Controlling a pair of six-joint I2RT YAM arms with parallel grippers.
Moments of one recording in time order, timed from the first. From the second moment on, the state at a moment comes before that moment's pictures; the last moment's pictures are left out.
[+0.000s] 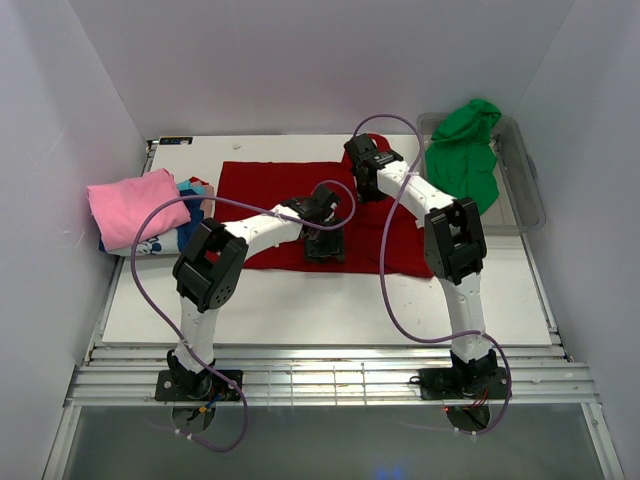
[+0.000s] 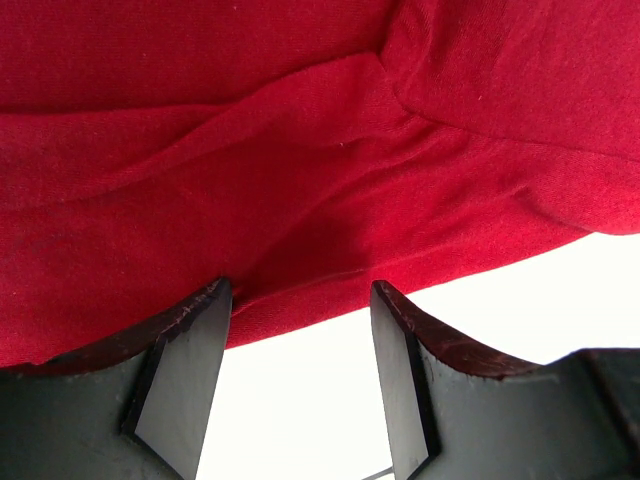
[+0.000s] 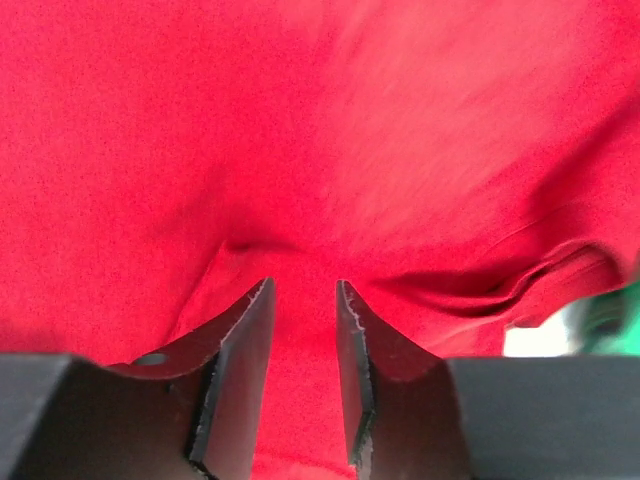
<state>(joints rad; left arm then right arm) -0.70 2.02 1.44 -0.55 0.11 -0.64 0.50 2.22 1.92 -0.78 0.29 0.21</state>
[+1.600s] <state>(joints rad) -0.61 1.78 1.11 -0.54 -0.27 -0.60 0.50 1.97 1.36 -0.89 0.32 0.44</state>
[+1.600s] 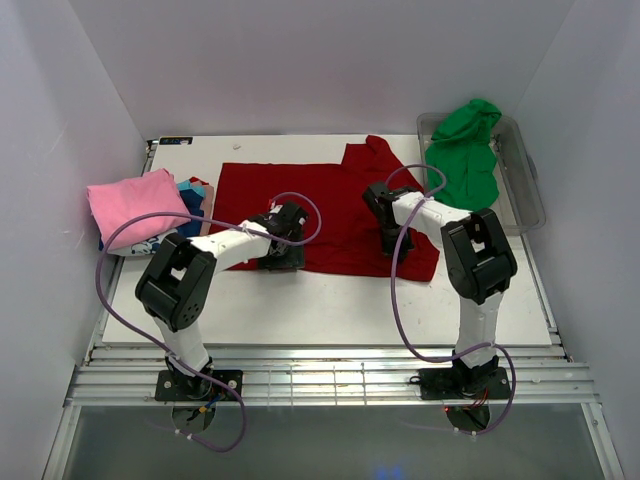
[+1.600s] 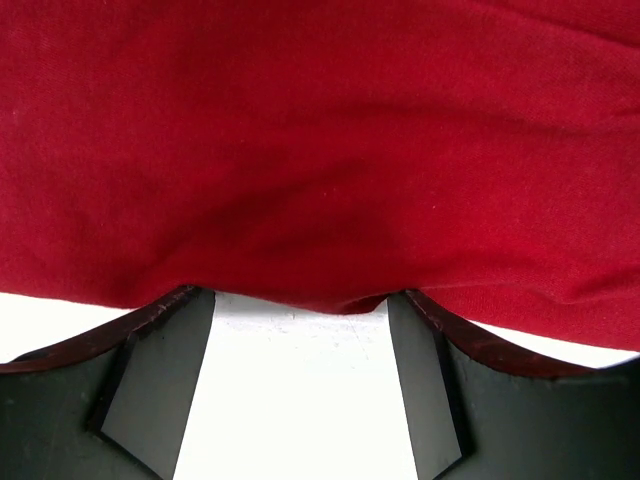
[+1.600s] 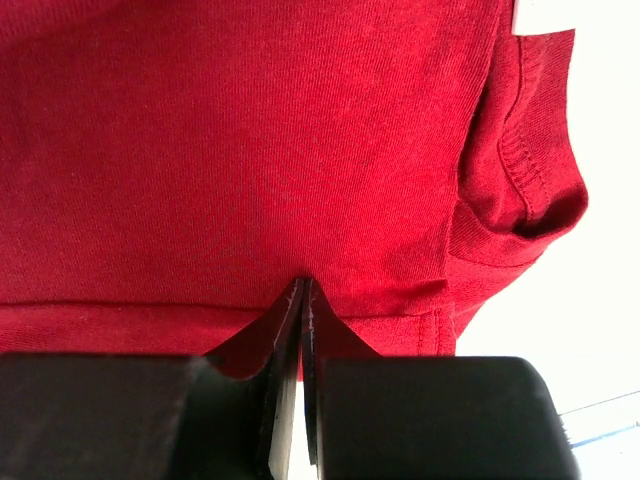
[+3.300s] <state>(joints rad) -0.66 1.88 1.34 -0.58 -0.13 -0.58 0.40 1.81 1.26 -0.95 0.32 0.33</state>
